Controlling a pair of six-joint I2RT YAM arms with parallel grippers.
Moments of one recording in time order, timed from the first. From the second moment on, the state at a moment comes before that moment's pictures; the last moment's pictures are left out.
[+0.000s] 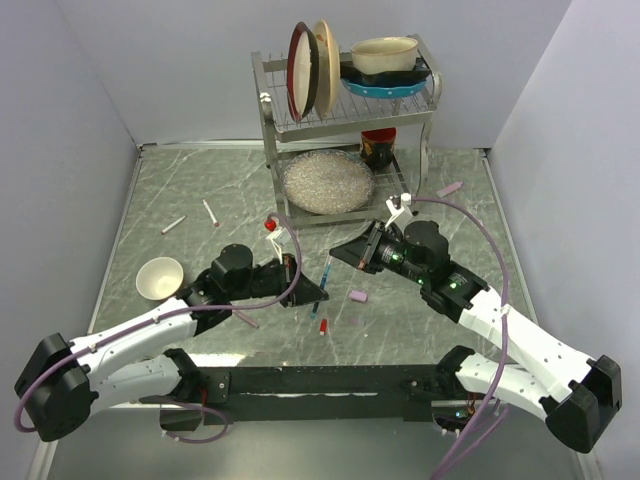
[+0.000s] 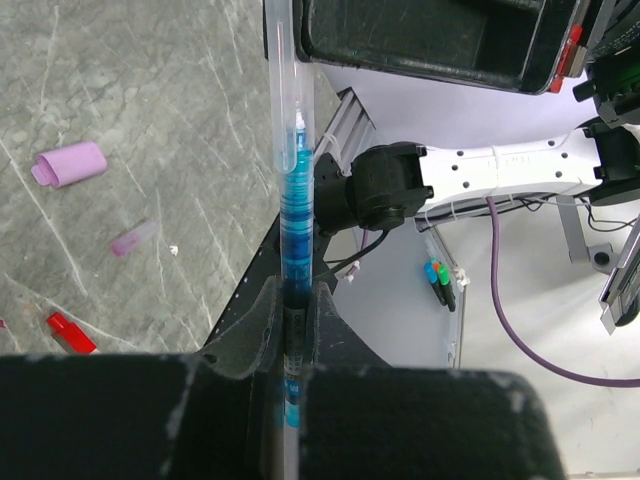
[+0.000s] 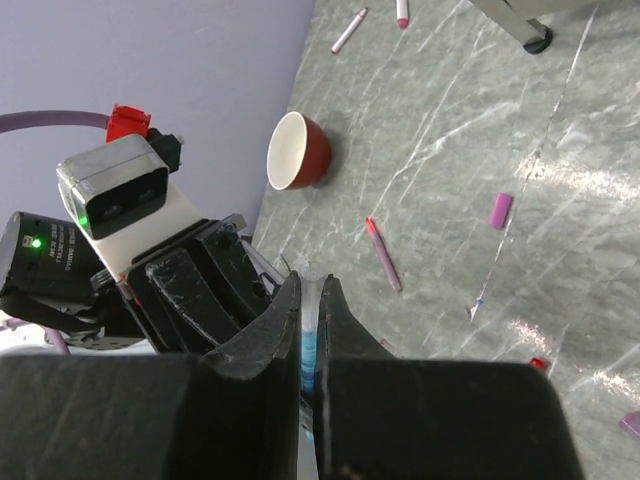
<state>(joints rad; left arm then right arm) -0.81 1.01 0.56 0.26 0.52 -0.84 0.69 0.93 0.76 -0.09 -0.21 0.94</state>
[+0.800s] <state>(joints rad) -0.83 0.99 0.58 0.14 0.50 -0.78 0.84 0.85 0.66 -0.04 -0.01 0.96</state>
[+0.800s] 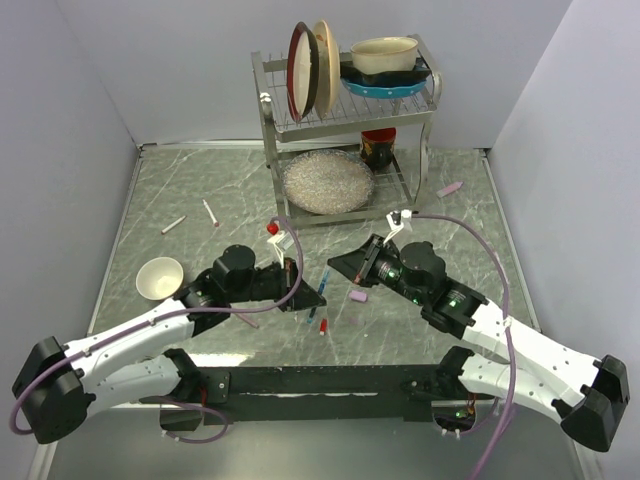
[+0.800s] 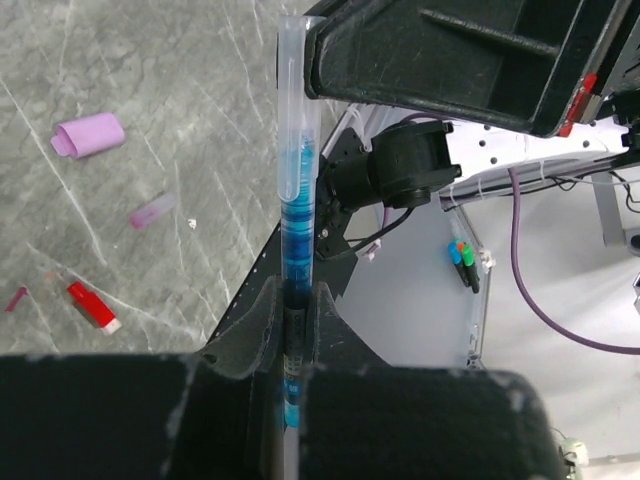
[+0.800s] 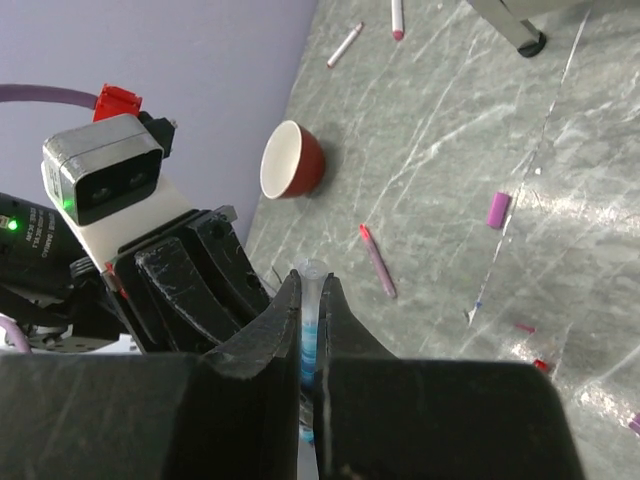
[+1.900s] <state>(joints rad) -0.81 0.77 0.61 0.15 0.54 -0.60 0.89 0.99 1.01 -0.07 -0.18 0.83</state>
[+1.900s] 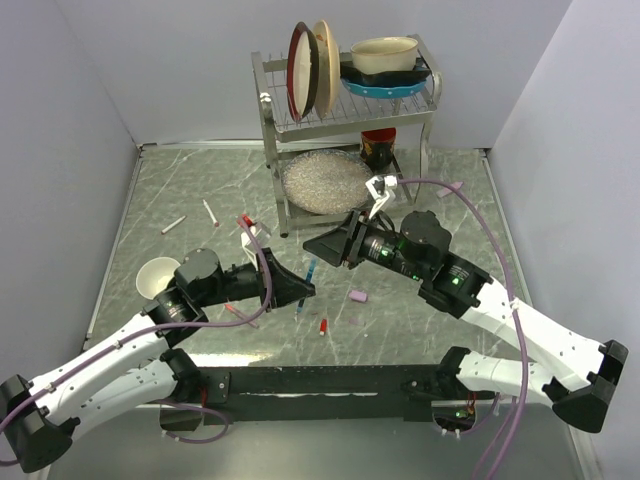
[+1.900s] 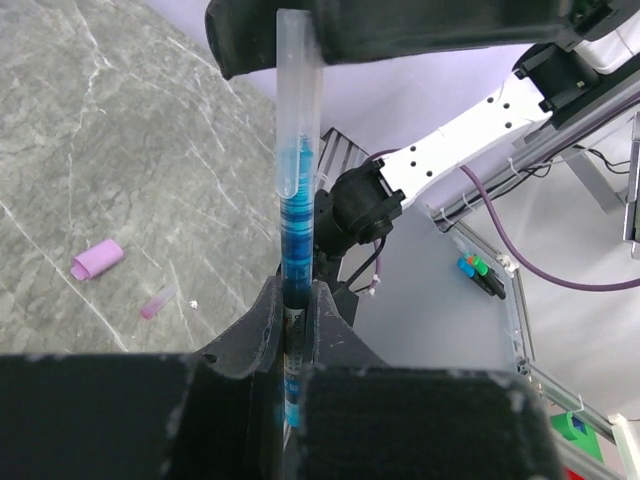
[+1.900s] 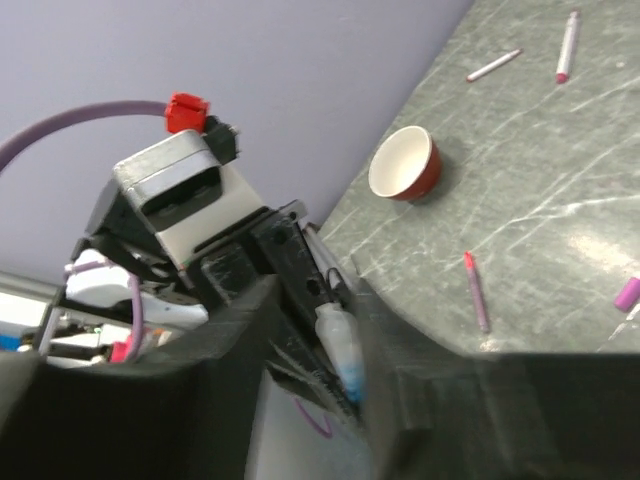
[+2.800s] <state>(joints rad) -0.77 0.89 0.66 0.01 0.53 -0.62 0.96 0.95 0.75 0.14 0.09 0.86</state>
